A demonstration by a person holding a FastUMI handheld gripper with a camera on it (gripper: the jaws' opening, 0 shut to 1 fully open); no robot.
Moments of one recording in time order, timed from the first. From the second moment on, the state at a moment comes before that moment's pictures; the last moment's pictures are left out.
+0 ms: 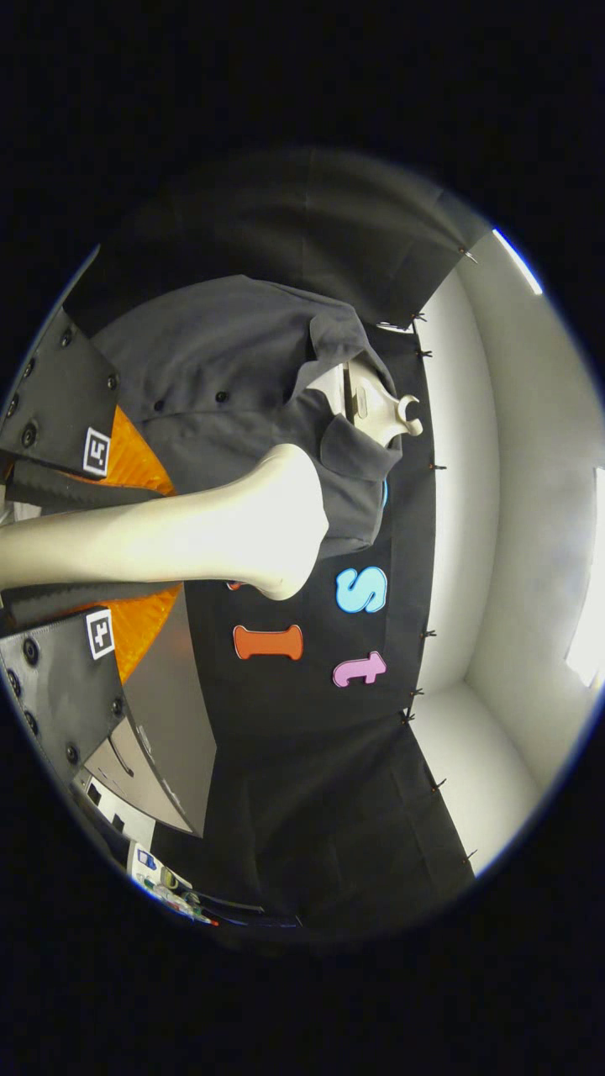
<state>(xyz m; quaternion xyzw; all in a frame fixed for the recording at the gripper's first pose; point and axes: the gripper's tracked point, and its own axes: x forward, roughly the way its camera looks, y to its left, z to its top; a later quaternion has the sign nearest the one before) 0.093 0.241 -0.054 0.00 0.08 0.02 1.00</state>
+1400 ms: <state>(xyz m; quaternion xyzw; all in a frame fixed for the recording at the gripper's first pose) 0.163 0.321 -0.110 -0.05 0.09 0.00 0.99</state>
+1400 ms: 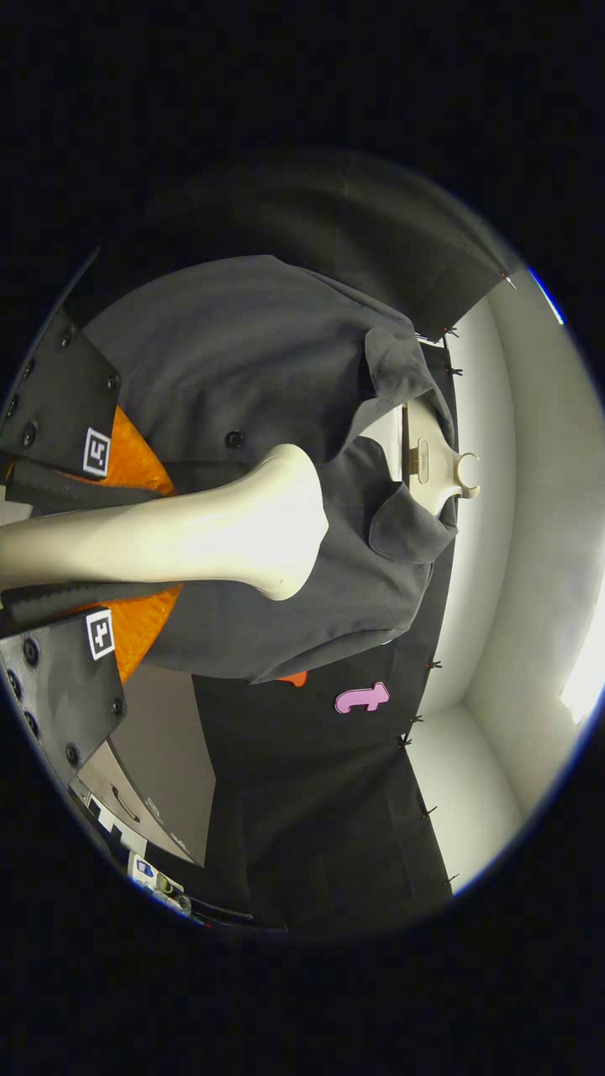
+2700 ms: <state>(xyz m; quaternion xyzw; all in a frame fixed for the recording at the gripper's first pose) 0.044 0.296 -0.288 -0.05 0.28 -0.01 0.96</state>
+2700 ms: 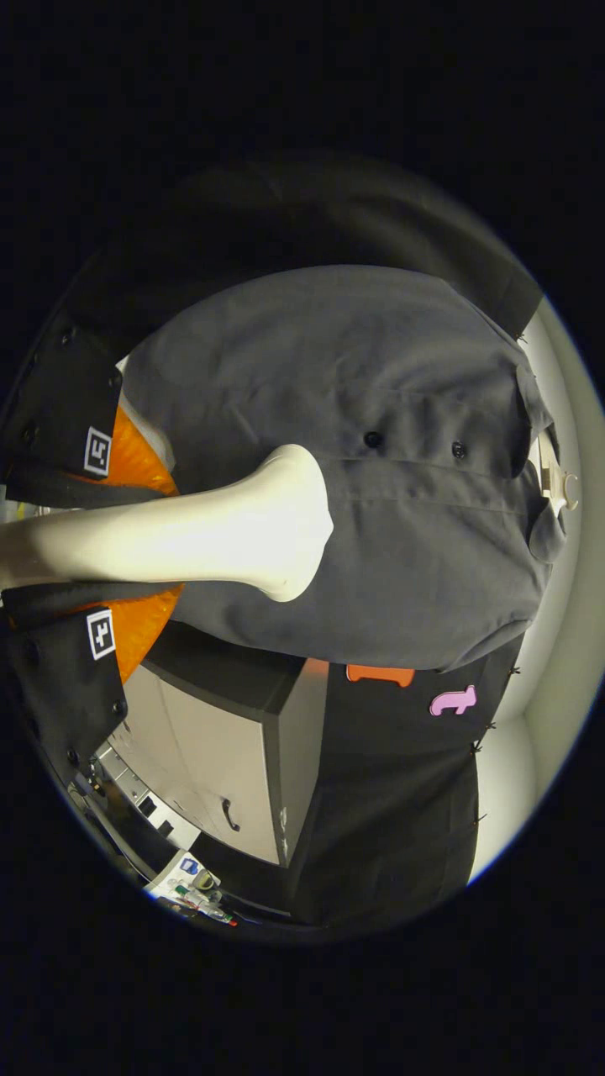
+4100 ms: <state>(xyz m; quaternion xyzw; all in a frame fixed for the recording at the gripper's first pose) 0.118 0.378 -0.072 0.00 0.09 0.05 0.99</state>
